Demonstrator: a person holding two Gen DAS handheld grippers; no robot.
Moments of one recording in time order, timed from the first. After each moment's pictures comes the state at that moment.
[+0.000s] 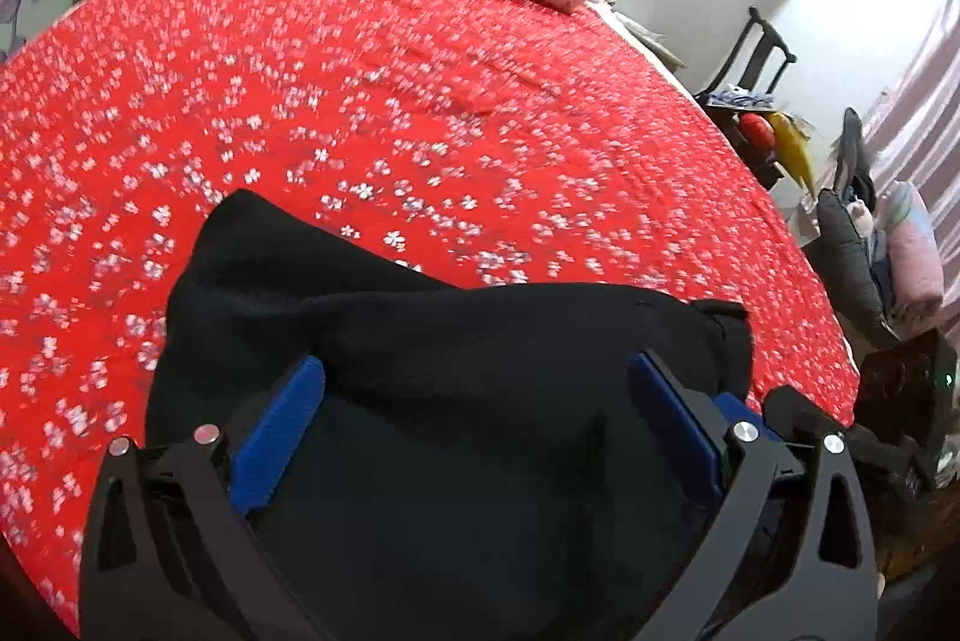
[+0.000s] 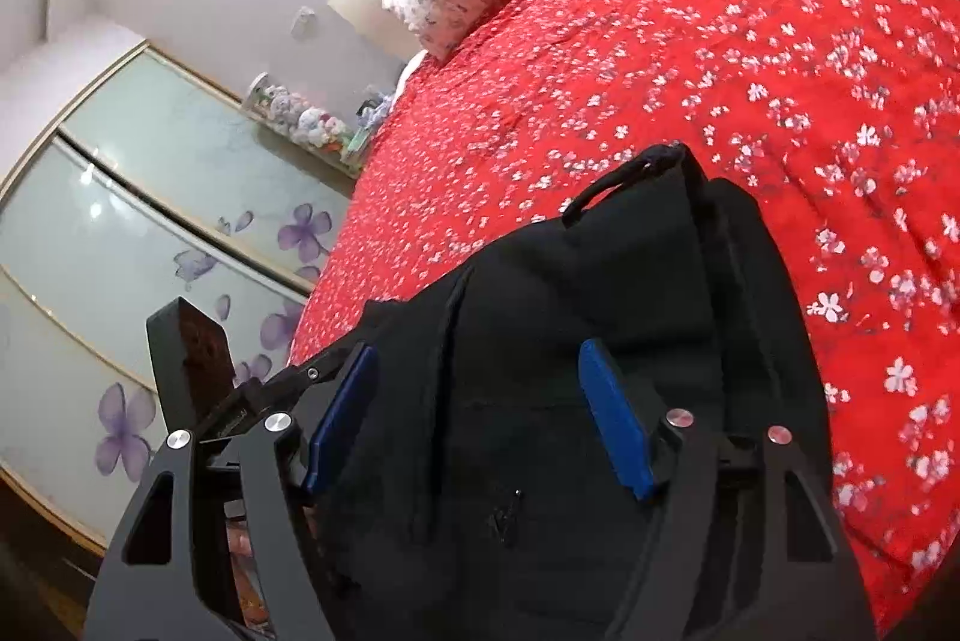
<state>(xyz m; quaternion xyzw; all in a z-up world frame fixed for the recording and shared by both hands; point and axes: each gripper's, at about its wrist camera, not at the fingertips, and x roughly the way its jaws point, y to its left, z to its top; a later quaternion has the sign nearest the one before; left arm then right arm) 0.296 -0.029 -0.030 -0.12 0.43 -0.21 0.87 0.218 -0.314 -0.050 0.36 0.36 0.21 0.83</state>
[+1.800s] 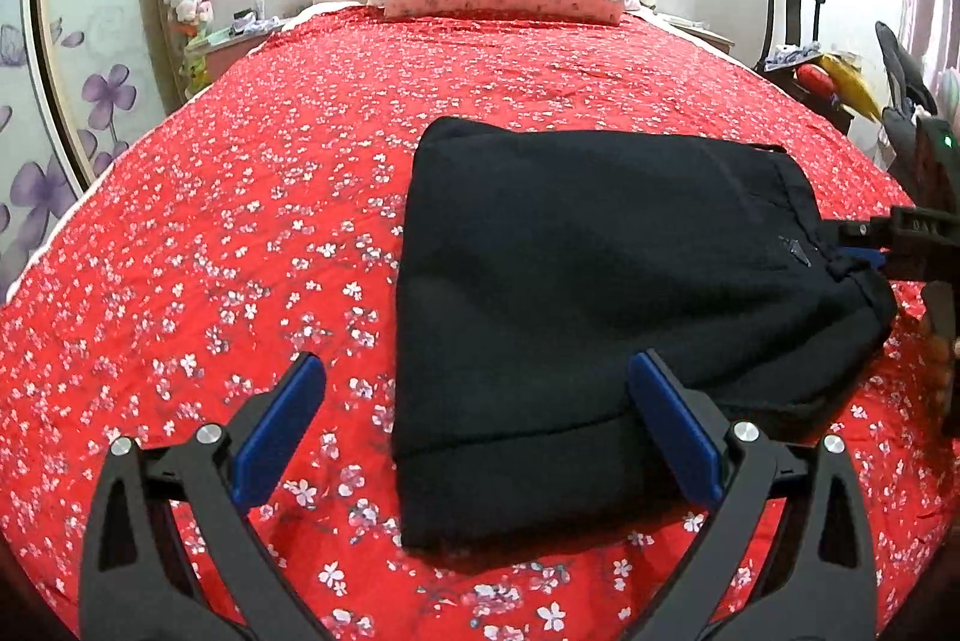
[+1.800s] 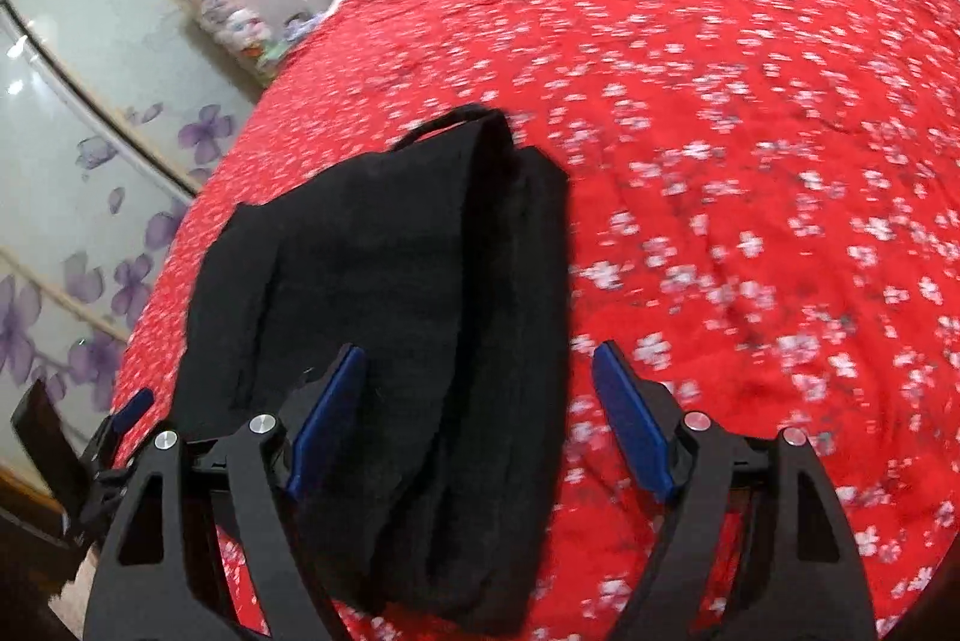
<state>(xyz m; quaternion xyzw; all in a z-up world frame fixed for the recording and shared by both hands) 0.151 0.021 -0.037 0.02 0.37 -0.09 0.92 0.204 -0.343 -0.053 0.20 0.45 0.16 0.86</state>
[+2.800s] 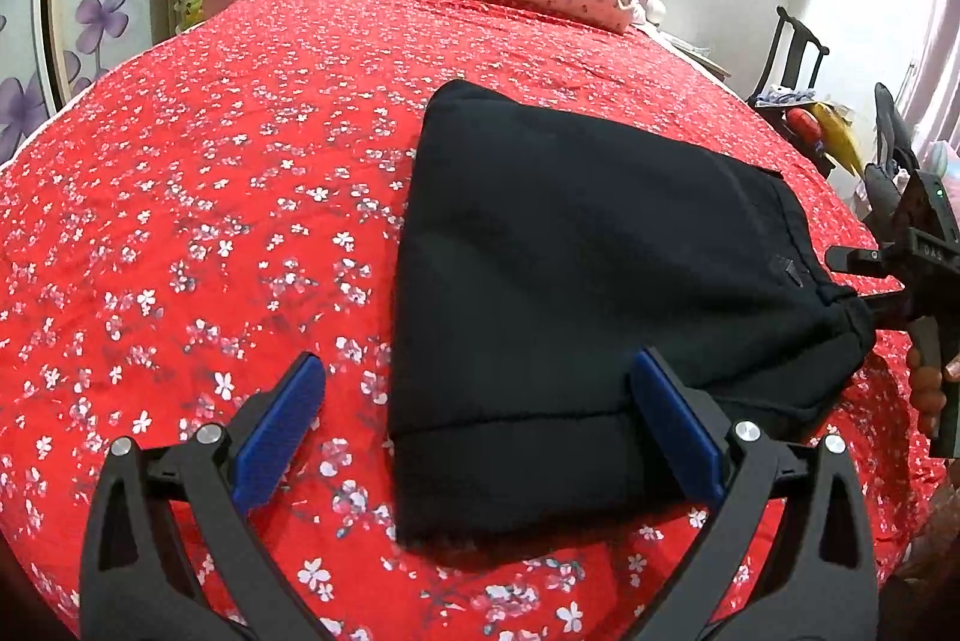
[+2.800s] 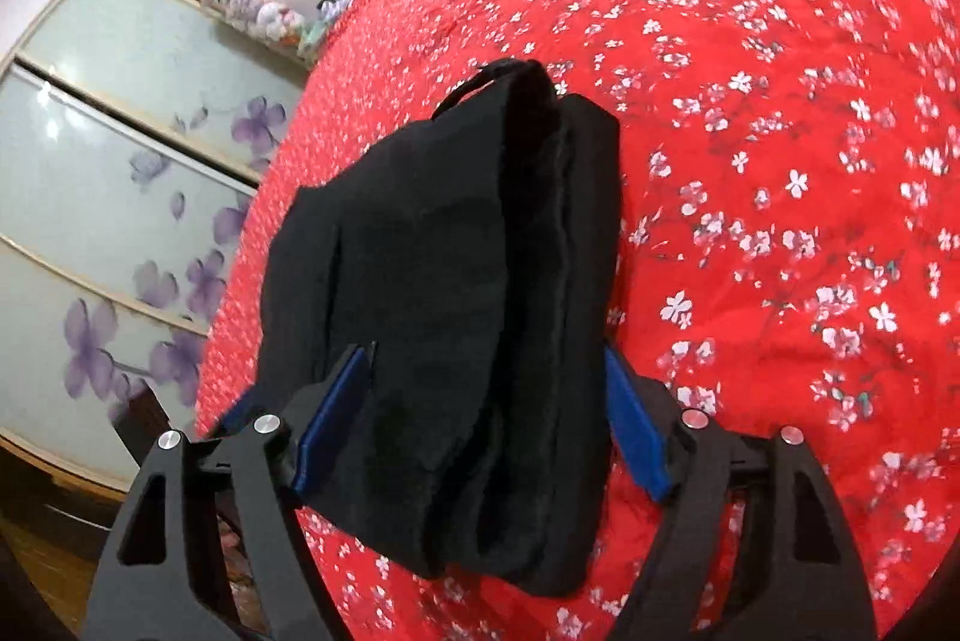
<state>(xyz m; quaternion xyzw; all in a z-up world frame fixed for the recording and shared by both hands) 0.155 0.040 -0.057 -0.06 0.39 -0.12 0.91 0.215 -0.354 -0.050 0.28 0.49 0.21 0.80</state>
